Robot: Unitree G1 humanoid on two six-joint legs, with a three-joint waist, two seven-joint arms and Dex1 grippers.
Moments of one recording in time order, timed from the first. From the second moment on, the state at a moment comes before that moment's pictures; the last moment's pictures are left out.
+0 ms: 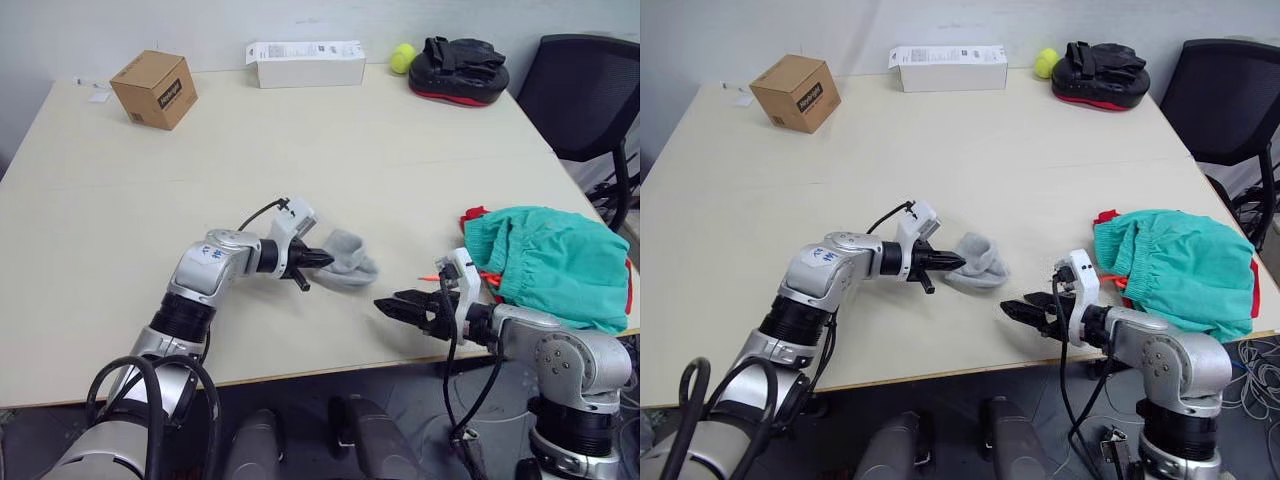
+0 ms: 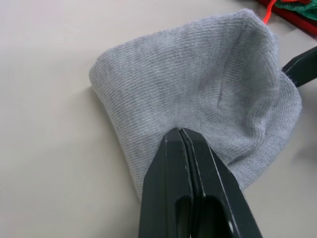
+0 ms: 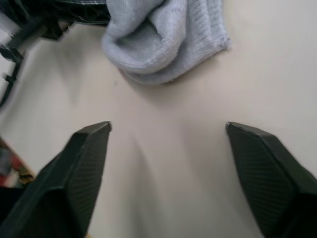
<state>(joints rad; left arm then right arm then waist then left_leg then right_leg) -0.75 0.37 -0.23 0.18 -0.27 0.88 -0.78 -0.26 -0.27 -0.37 -0.47 0.64 1.50 0.60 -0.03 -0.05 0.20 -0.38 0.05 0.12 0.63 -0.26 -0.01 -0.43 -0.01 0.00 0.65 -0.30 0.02</state>
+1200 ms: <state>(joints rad) -0.74 0.40 -0.23 0.13 -0.27 0.90 -0.77 -0.65 0.07 -0.55 0.07 0.71 1.49 0.16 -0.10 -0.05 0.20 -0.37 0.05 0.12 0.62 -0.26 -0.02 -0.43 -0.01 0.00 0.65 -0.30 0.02</state>
